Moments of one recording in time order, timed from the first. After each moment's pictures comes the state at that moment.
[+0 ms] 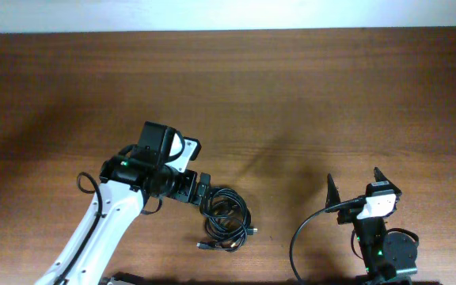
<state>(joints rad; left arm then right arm) -0.27 1.30 0.93 -0.90 0.27 0.01 0.11 0.01 0.01 -0.07 -0.02 -0.04</state>
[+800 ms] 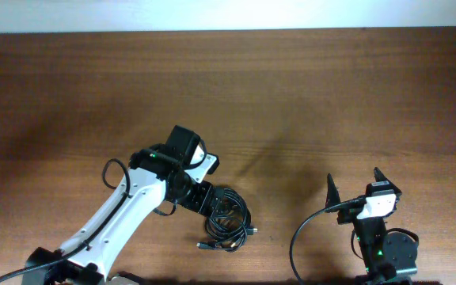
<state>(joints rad) -0.39 1.44 0.93 -0.95 0.29 0.01 0.11 0.01 0.01 -0.07 -0.02 -0.04</state>
